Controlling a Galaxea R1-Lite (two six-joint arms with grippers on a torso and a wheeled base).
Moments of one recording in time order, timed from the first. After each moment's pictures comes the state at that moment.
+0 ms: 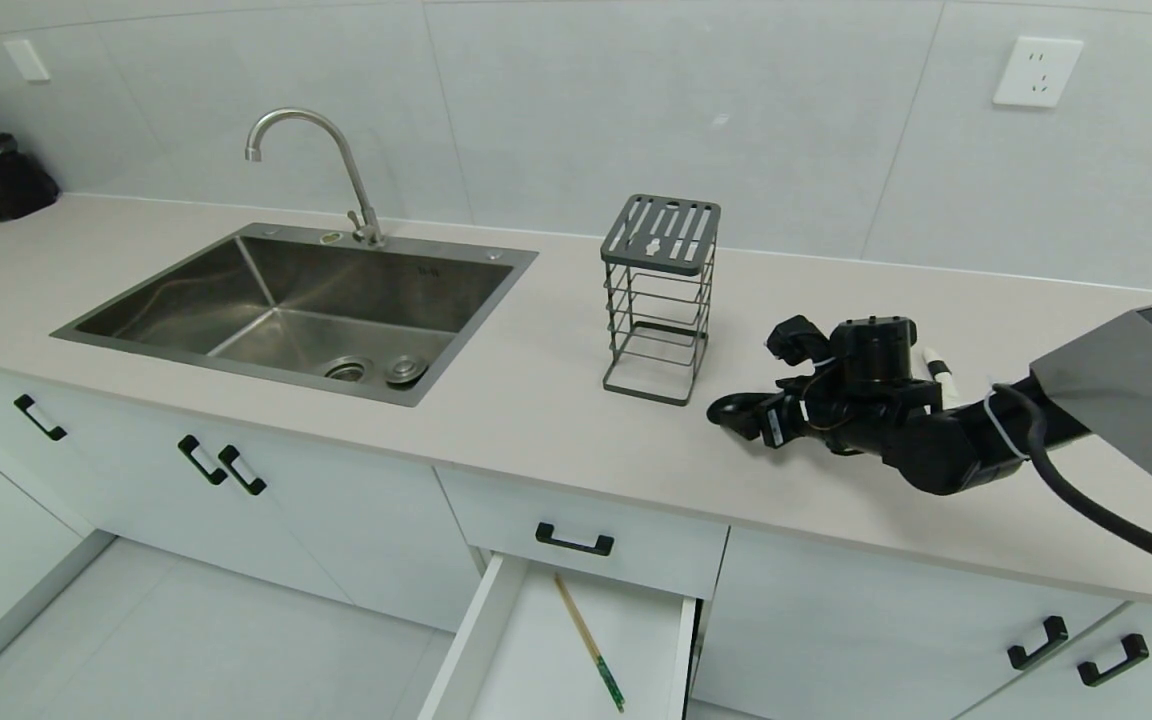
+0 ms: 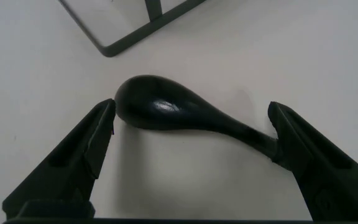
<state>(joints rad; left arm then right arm) 0.01 0.00 0.00 0.00 0.02 -0.03 0.32 2.25 -1.31 -0.61 0.15 -0.21</state>
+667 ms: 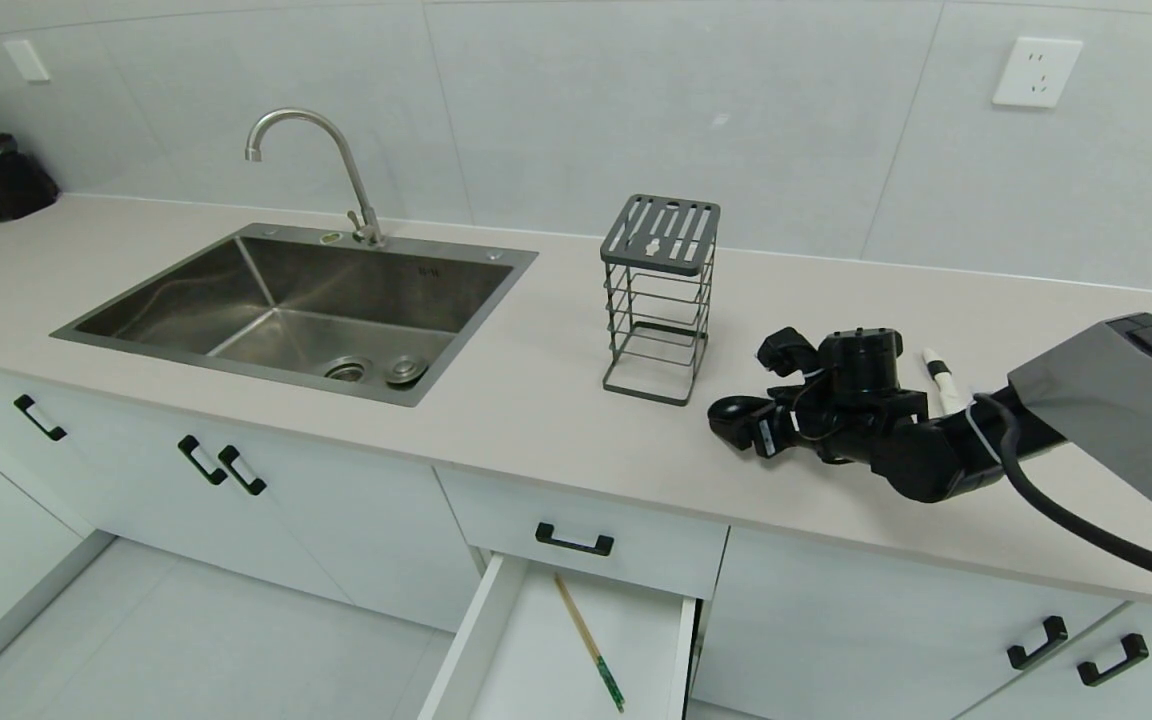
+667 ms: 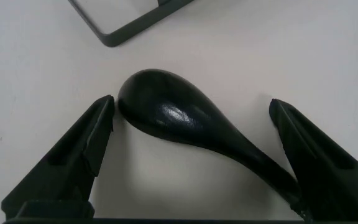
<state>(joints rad) 0.01 0.00 0.00 0.00 0.02 -0.03 0.33 2.29 -1.31 -0.61 0.16 -0.21</state>
